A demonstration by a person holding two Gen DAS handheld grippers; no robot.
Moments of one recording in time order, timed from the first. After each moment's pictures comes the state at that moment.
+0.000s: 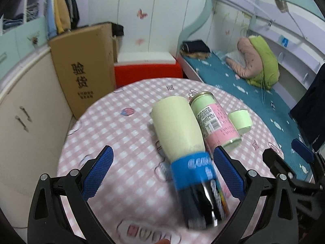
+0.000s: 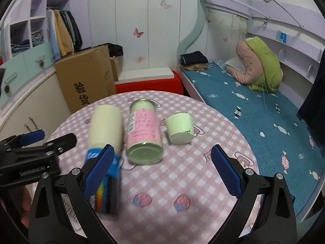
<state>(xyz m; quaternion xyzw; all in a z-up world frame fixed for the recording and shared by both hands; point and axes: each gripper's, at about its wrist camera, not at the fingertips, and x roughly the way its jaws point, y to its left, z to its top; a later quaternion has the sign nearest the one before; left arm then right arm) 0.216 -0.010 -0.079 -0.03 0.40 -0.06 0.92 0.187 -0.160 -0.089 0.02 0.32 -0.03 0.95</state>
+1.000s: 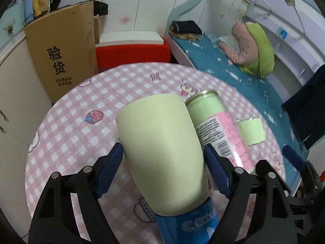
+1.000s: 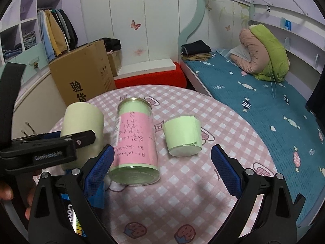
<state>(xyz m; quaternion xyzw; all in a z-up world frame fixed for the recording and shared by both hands) 0.295 -0.024 -0.108 -0.05 0.45 -0.11 0.88 0.249 -0.173 -0.116 0.05 0.35 -0.01 0.94</state>
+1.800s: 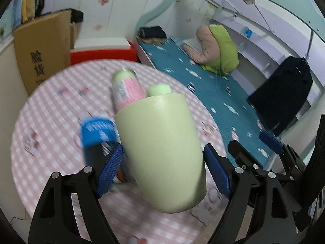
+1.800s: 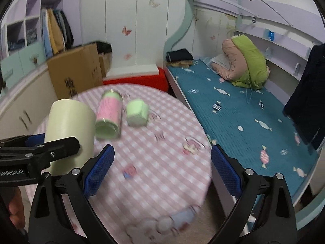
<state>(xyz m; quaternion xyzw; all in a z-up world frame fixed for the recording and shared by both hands) 0.160 -0.095 -0.074 -0.08 0.44 -0.21 0.87 0.110 -0.242 -0.067 0.00 0.34 -0.05 0.94</state>
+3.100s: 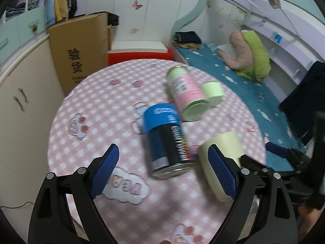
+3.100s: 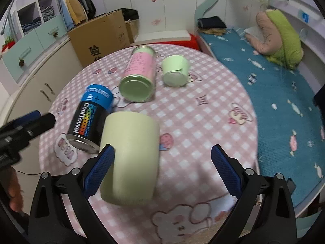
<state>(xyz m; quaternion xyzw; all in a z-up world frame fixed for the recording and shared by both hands) 0.135 -0.035 -0.089 -0.05 0.42 -0.07 0.90 0.141 -0.208 -0.117 0.02 0.45 0.06 0.89</state>
